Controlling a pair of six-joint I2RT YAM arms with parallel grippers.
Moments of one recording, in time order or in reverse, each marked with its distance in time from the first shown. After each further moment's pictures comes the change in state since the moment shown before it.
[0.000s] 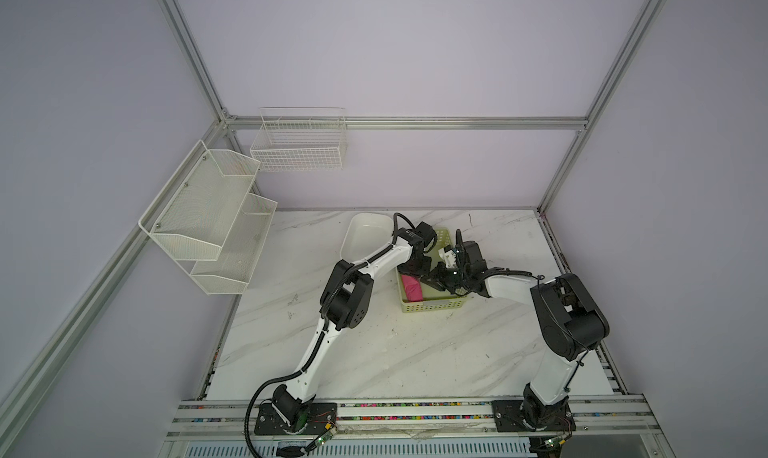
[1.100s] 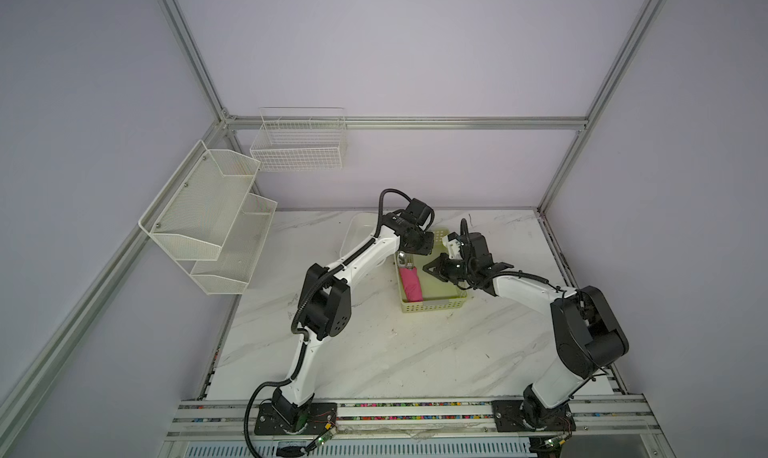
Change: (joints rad) left arm 0.027 -0.329 -0.111 0.134 -0.030 0.002; right arm -0.004 -0.140 0.058 -0.129 0.140 -0.099
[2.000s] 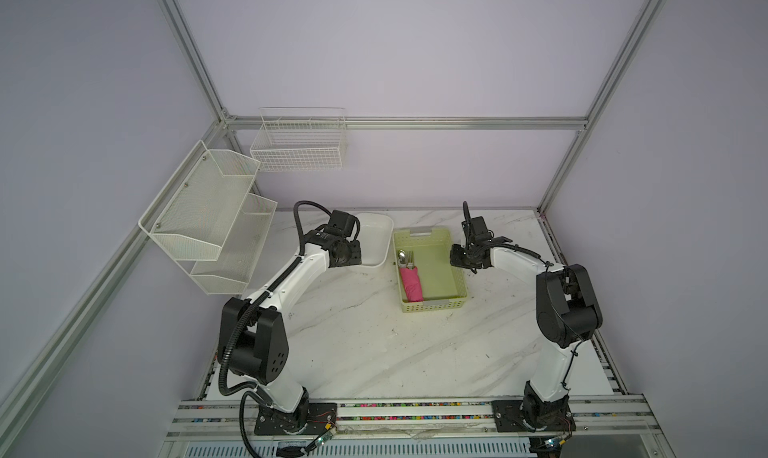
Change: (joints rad) left arm 0.329 -0.507 -0.690 0.082 -0.149 0.005; right arm -0.106 0.226 0.325 -0.399 0.454 -0.372
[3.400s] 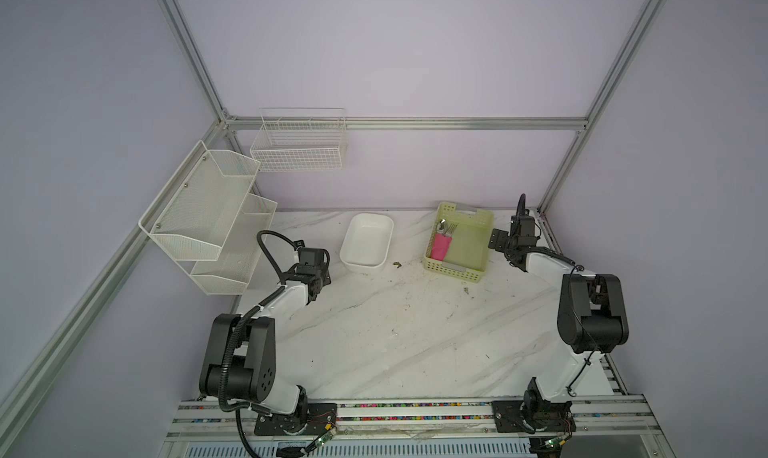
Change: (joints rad) left arm 0.192 -0.119 -0.566 0.640 -0.381 0.155; right arm -0.285 -0.135 -0.328 0.586 0.272 -0.177
